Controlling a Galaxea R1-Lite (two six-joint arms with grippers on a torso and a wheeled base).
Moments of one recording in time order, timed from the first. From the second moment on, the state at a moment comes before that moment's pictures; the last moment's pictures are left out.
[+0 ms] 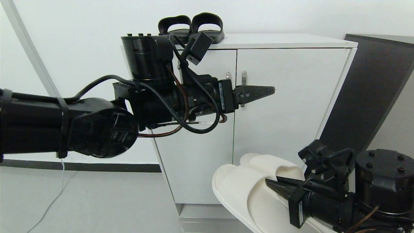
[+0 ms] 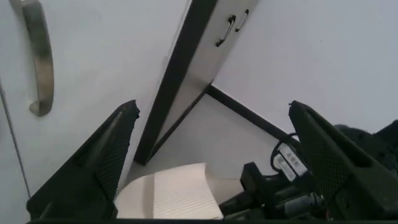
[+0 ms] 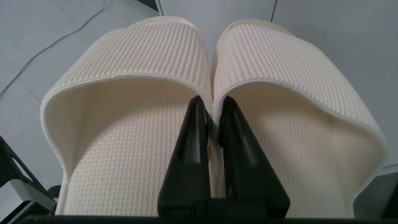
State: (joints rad) left arm -0.65 1.80 -1.30 -0.53 -0.55 -0.32; right arm 0.82 1.53 -0.46 -0.78 -0.08 0.10
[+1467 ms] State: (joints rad) left arm -0.60 2.08 -1.65 -0.43 -0.37 -0.28; right arm 0.82 1.54 -0.46 -0.78 -0.08 0.10
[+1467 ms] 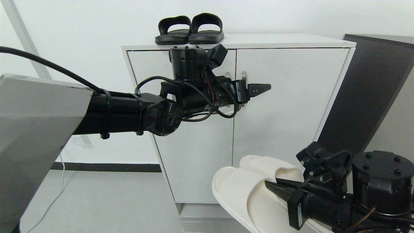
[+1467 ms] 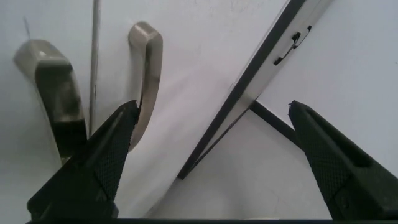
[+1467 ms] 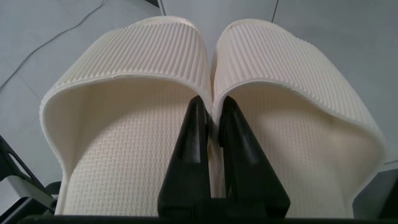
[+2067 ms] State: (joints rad) left arm -0.66 2.03 -1.52 -0.50 -0.36 -0.28; right arm 0.83 1.51 -0.42 -0.77 0.01 0.10
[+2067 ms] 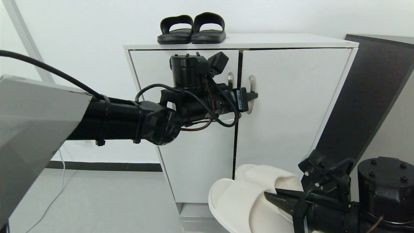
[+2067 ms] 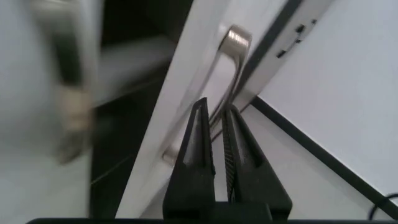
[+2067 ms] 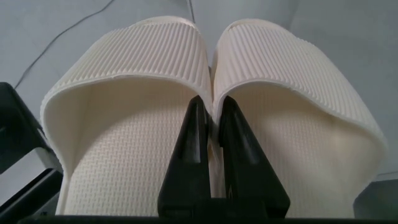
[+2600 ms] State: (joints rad) left arm -0.68 1.91 -1.31 -0.57 -0.36 -0.28; right arm 0.86 1.51 -0.40 -0.77 0.02 0.10
